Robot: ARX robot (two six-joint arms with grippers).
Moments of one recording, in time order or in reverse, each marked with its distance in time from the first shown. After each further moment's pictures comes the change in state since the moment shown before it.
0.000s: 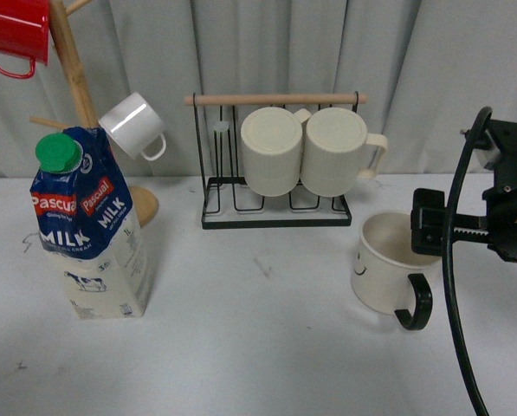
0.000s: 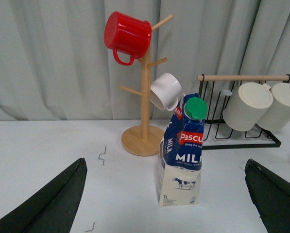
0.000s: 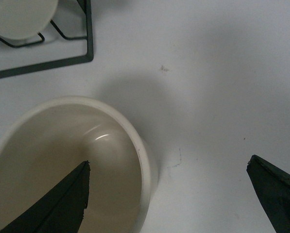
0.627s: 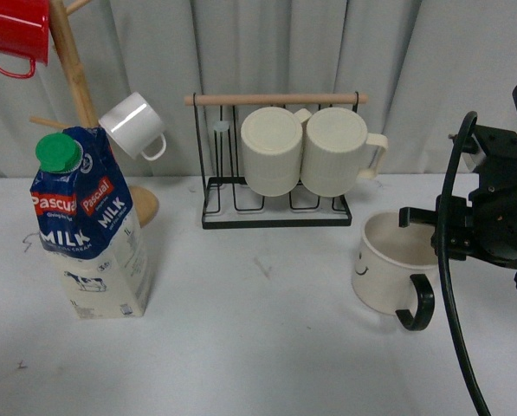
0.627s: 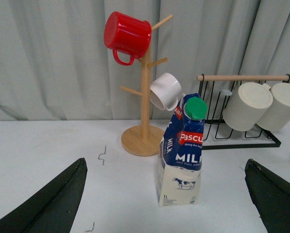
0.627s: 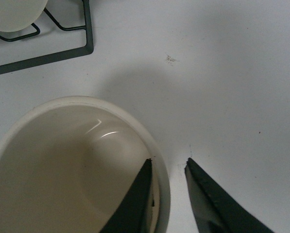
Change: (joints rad) left arm 0.000 0.000 0.000 0.000 0.000 0.000; right arm 0.018 0.035 0.055 -0.065 0.004 0.044
